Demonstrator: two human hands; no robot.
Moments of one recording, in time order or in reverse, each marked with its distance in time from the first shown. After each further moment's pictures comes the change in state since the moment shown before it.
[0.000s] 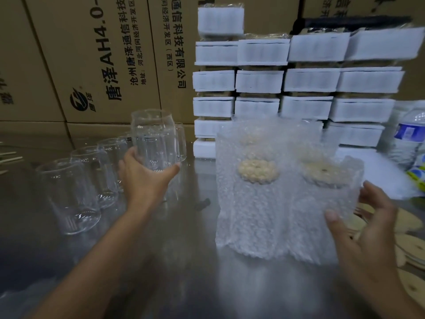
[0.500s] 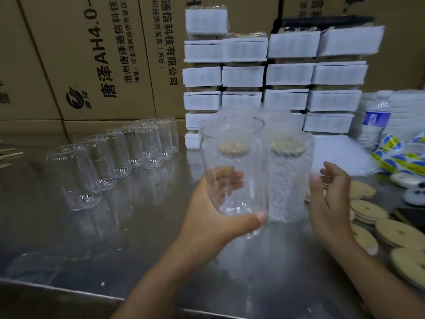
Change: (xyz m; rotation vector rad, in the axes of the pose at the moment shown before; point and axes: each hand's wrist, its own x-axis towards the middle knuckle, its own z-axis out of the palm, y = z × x) left_hand -0.176 0.081 -0.048 -0.661 -0.739 0.071; right_hand -0.008 -0.019 -0.017 0.061 -0.014 0.178
